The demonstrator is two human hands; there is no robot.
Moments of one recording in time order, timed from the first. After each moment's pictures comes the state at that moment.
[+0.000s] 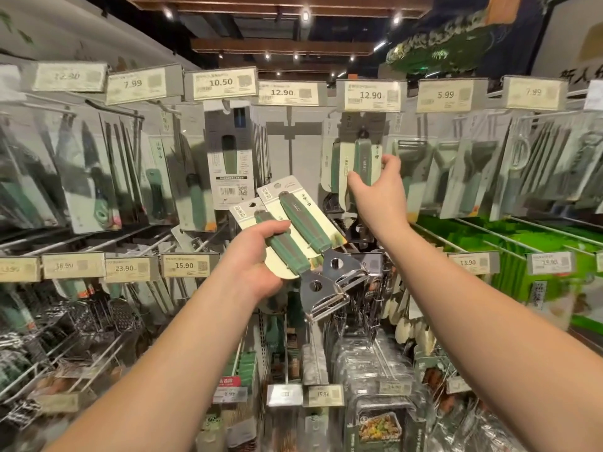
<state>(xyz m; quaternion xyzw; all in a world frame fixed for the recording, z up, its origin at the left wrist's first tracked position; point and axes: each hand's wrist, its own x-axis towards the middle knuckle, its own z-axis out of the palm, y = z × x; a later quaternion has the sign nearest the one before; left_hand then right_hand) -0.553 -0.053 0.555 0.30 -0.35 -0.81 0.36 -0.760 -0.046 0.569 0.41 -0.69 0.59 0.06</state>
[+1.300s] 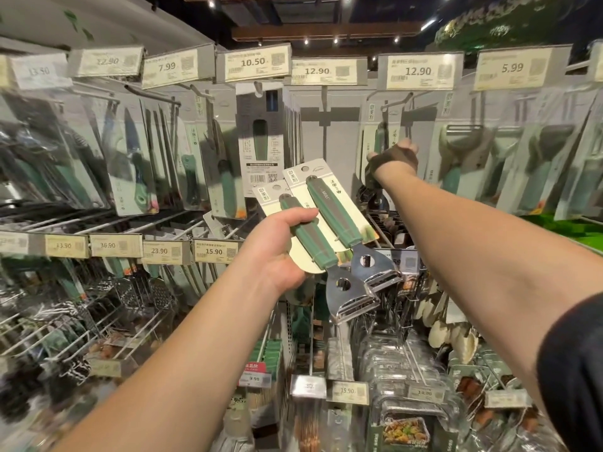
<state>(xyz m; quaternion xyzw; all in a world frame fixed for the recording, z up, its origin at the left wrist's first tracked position) -0.552 -0.063 0.551 0.29 -0.35 -0.80 0.38 -0.799 -0.155 0.598 0.35 -0.83 0.43 0.01</state>
